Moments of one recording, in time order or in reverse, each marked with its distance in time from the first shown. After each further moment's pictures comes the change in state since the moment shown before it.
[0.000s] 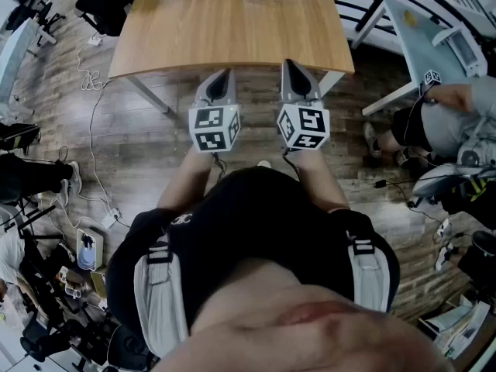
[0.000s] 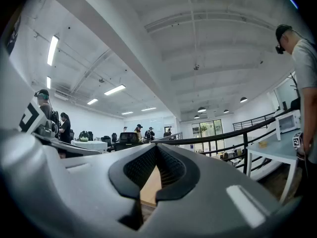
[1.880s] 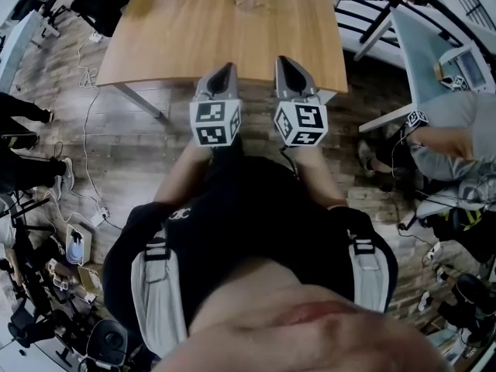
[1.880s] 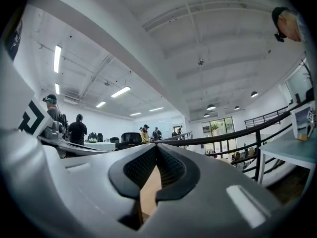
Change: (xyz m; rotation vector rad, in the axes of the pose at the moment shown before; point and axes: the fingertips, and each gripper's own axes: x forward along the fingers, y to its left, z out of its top) left arm 0.120 -0.044 0.007 0.037 -0.018 0.055; right arm 0.069 -0.095 -0.006 0.013 -0.003 0.128
